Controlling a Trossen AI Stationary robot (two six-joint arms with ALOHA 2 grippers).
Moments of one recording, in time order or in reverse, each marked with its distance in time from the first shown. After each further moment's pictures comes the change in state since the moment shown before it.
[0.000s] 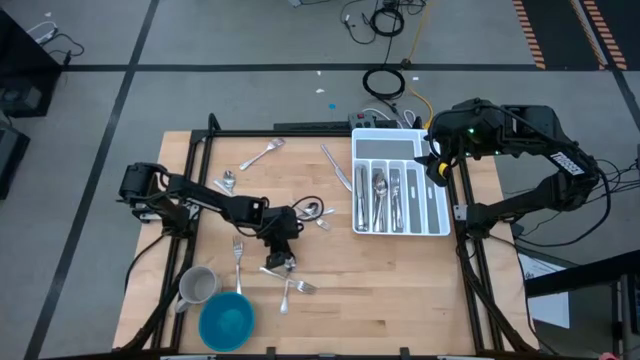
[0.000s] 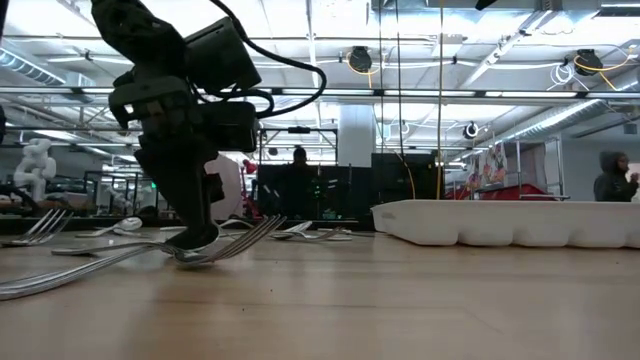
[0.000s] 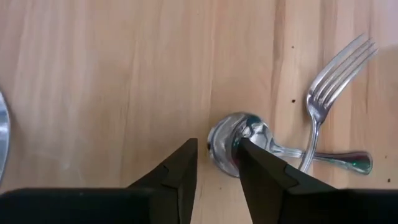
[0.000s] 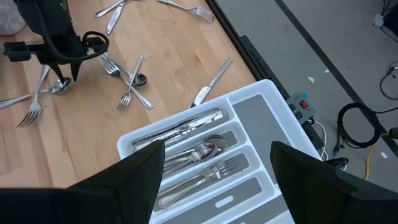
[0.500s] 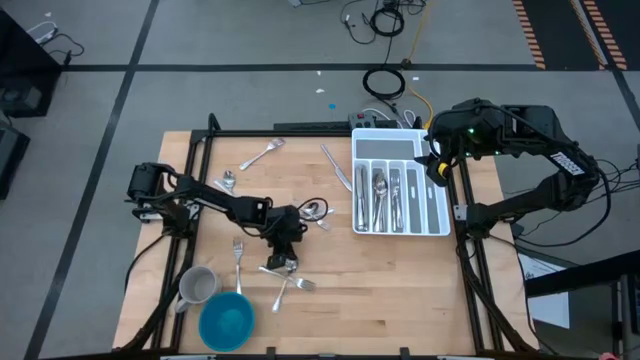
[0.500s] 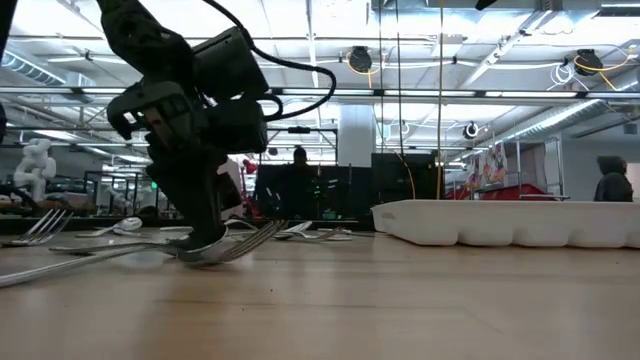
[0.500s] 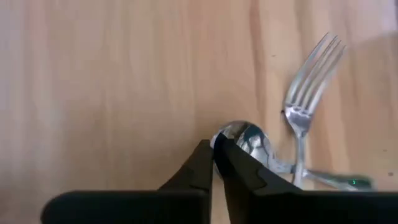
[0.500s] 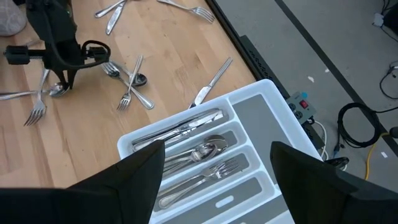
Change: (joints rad) left arm 0.017 0.071 0.006 0.070 0.054 0.136; right arm 0.000 0.000 0.000 0.000 0.000 0.002
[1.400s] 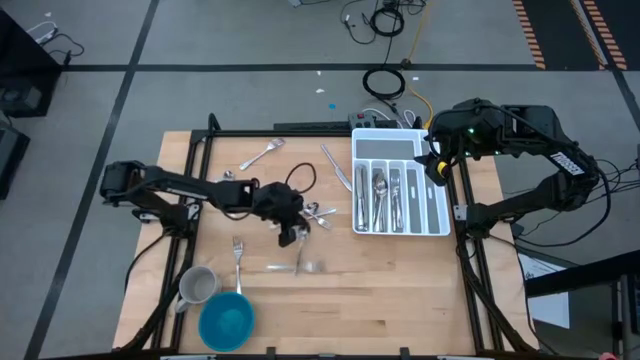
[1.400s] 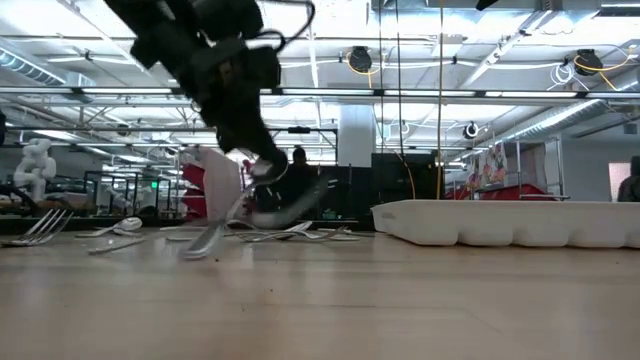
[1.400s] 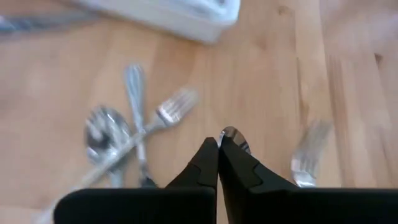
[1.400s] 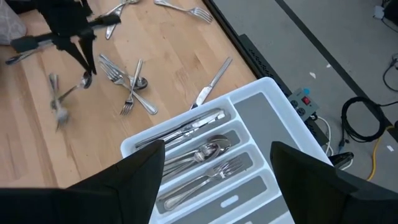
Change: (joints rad) left arm 0.066 -0.237 0.063 -0.016 -0.316 -0.063; right arm 0.000 0.000 0.000 0.001 0.001 0.042
